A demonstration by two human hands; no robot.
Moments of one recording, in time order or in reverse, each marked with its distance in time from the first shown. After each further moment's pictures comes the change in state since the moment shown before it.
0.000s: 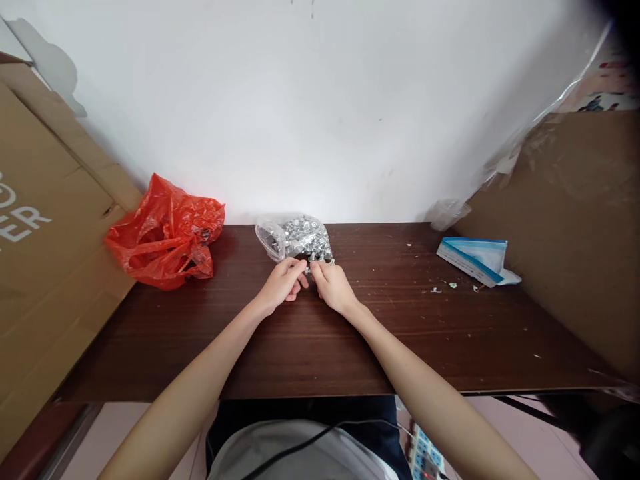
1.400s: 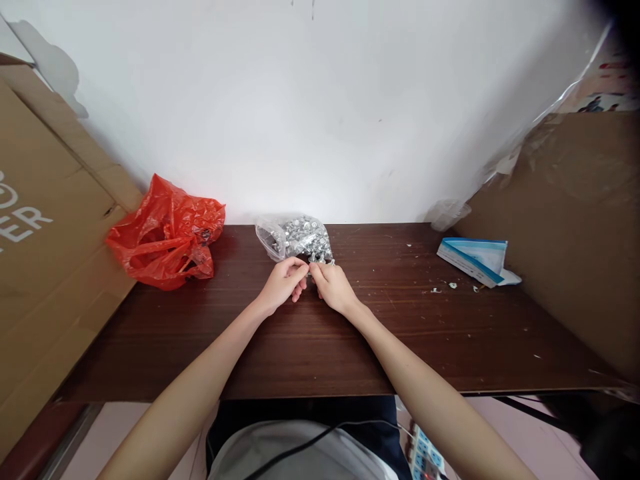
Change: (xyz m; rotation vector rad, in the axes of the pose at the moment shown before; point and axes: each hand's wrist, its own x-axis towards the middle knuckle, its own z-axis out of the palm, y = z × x) left_hand 0.001 -0.003 -0.002 0.011 -0.041 0.116; right_hand 0.001 0.001 -0.001 -0.008 -0.037 0.004
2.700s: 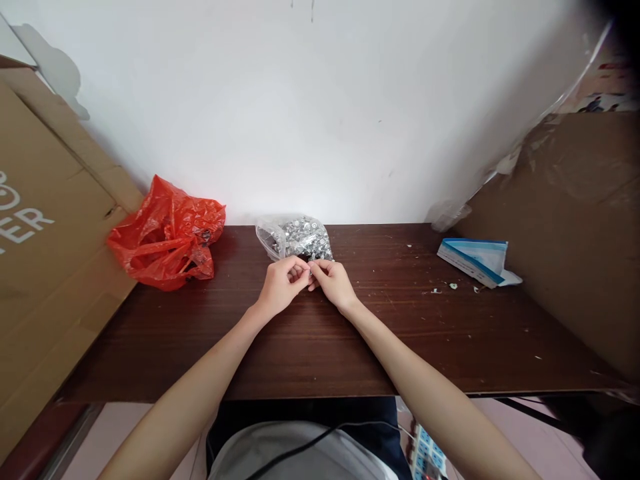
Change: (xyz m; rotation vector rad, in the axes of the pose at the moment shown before) left_hand -0.003 -0.006 -0.002 0.371 0.181 0.403; right_hand 0.007 0.009 0.012 0.715 0.032 0.113
